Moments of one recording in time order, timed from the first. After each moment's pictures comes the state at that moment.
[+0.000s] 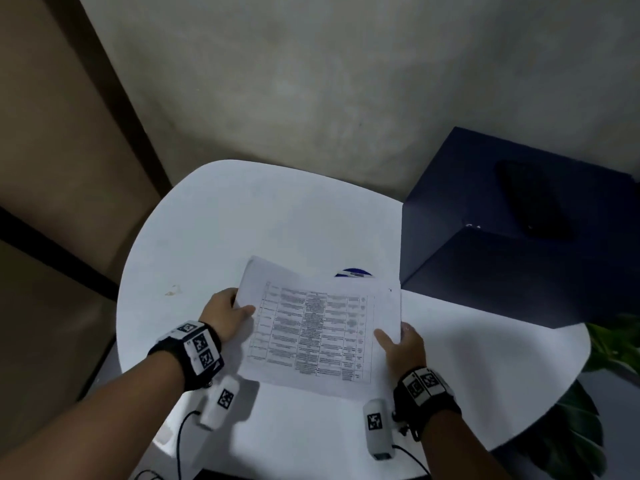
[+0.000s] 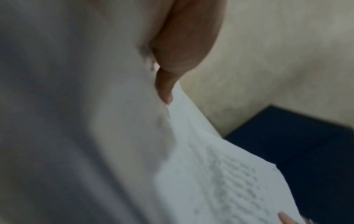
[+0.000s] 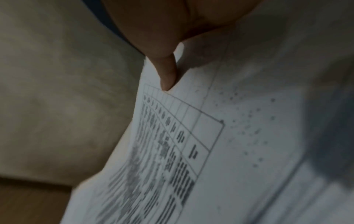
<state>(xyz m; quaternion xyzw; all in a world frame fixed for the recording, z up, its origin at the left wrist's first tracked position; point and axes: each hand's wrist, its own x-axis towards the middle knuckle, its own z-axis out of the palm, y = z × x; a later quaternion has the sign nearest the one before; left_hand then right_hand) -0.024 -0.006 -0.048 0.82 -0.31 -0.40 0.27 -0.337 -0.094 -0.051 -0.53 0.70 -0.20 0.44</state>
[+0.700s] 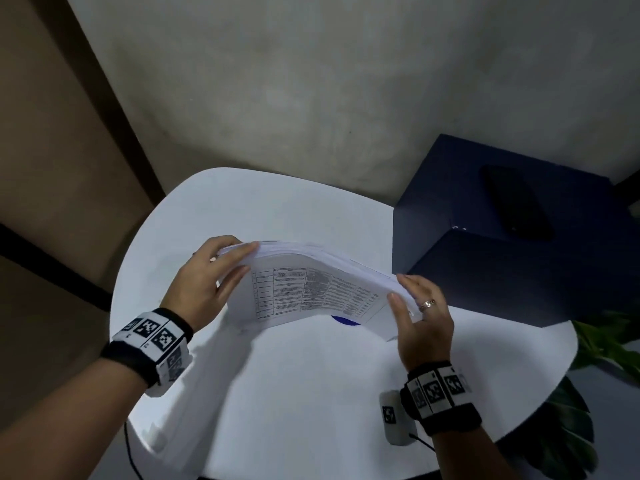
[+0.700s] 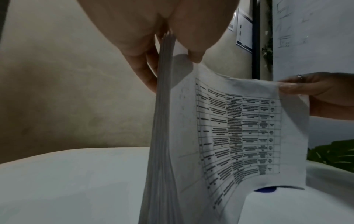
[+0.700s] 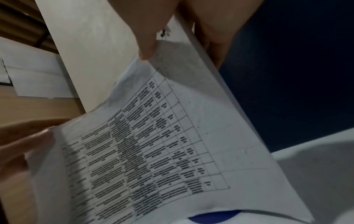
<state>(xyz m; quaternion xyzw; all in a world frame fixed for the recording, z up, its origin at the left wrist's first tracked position) 0.000 -0.011 0.026 0.66 -0.65 -0.02 0.38 -0.330 -0.095 0.040 -0.71 0.54 -0.40 0.22</state>
